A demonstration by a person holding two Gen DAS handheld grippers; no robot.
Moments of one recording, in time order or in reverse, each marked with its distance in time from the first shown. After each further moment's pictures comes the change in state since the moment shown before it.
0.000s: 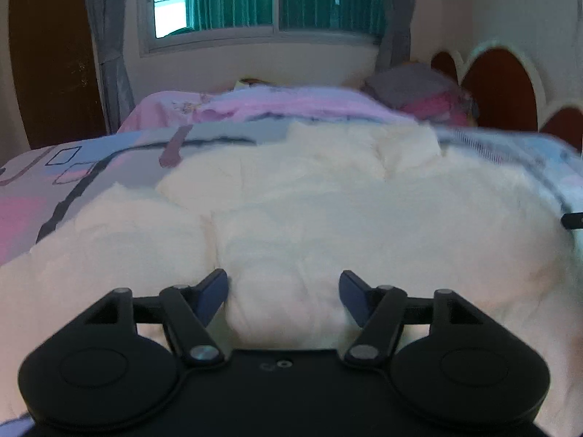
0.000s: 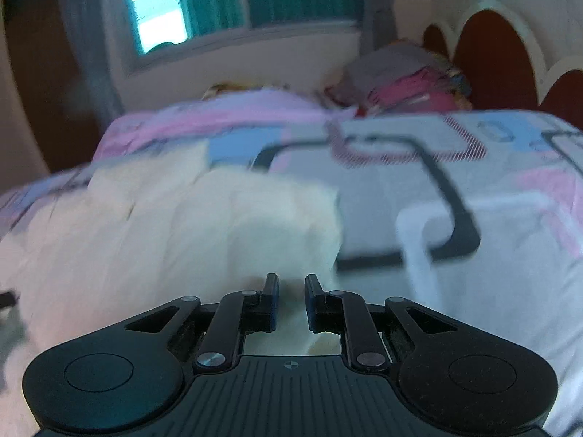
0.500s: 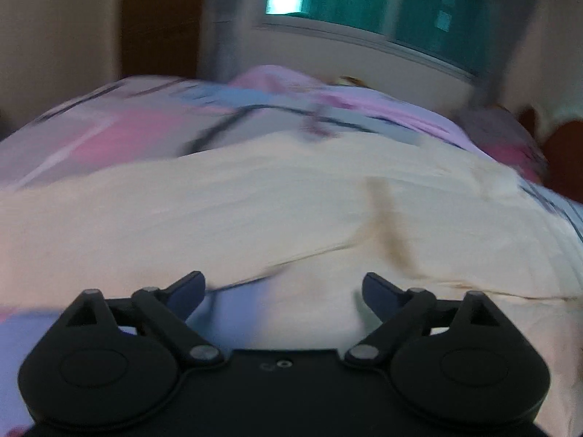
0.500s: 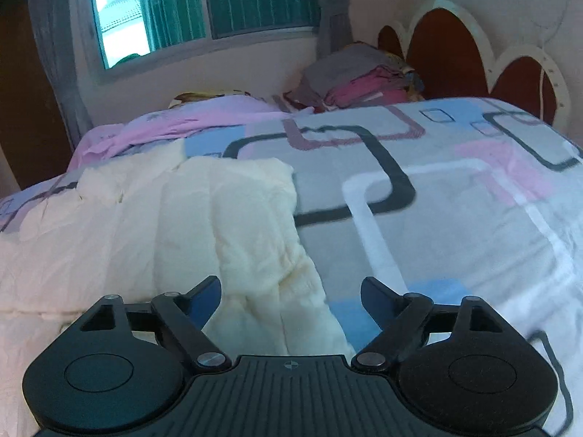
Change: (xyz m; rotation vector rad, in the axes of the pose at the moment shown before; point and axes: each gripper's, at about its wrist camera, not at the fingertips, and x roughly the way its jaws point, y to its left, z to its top) left arm -0.079 0.115 -0.061 -0.369 0.001 0.179; right arm -0.075 -0.003 -0.036 0.117 -0.070 -0.112
